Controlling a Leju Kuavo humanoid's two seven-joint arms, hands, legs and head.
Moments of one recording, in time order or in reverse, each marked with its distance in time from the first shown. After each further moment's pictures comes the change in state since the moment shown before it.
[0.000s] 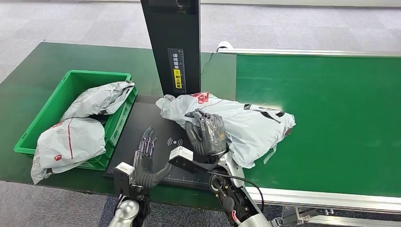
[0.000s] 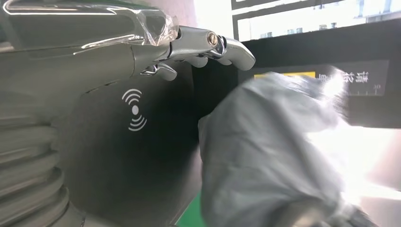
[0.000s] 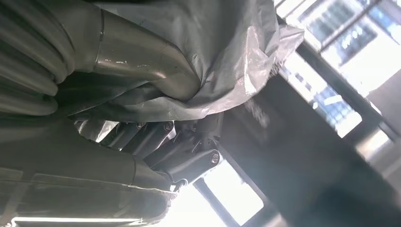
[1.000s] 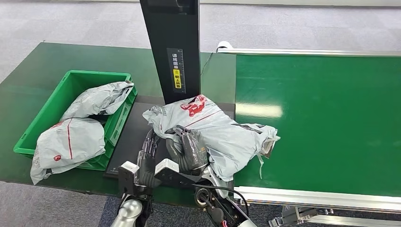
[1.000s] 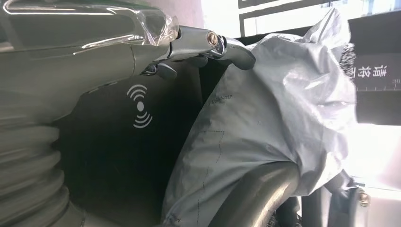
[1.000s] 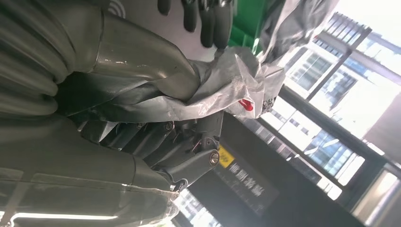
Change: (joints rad) left arm -0.021 -0.007 -0.002 0.048 -0.006 0.018 0.000; right arm -0.006 0.002 0.282 0.104 -0.295 -0.007 0.012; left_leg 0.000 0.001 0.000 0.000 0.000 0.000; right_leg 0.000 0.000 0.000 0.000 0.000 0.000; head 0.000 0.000
